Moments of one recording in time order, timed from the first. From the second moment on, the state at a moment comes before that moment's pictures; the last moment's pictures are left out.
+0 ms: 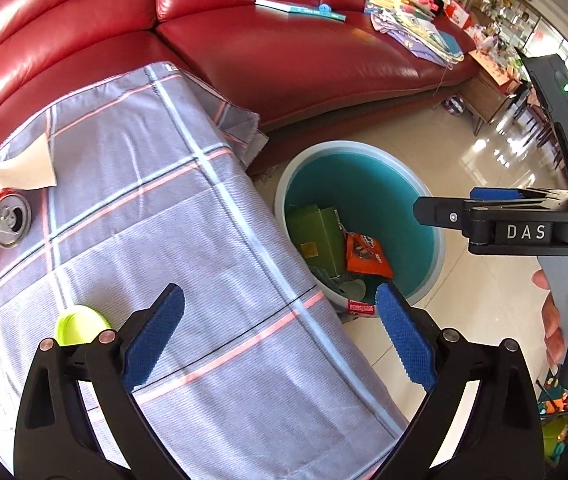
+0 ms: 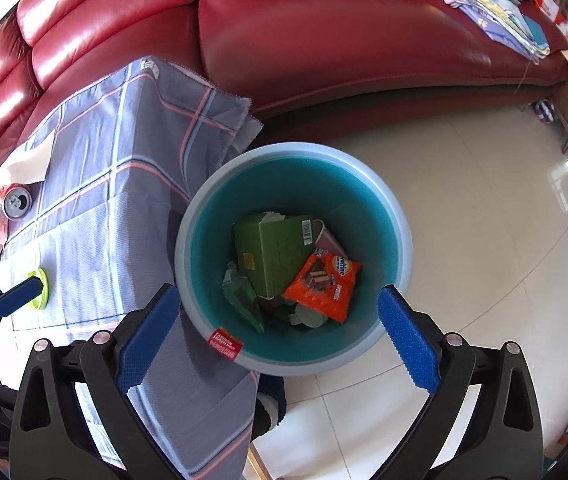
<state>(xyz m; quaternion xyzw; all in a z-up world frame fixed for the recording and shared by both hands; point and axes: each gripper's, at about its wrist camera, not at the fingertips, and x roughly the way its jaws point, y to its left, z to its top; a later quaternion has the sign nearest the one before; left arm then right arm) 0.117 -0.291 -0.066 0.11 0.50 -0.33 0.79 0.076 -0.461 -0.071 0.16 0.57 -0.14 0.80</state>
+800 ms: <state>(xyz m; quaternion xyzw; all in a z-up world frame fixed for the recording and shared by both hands) 0.108 -0.187 -0.047 0.07 0.50 -0.27 0.82 0.087 -0.367 -0.040 0.12 0.57 -0.09 0.81</state>
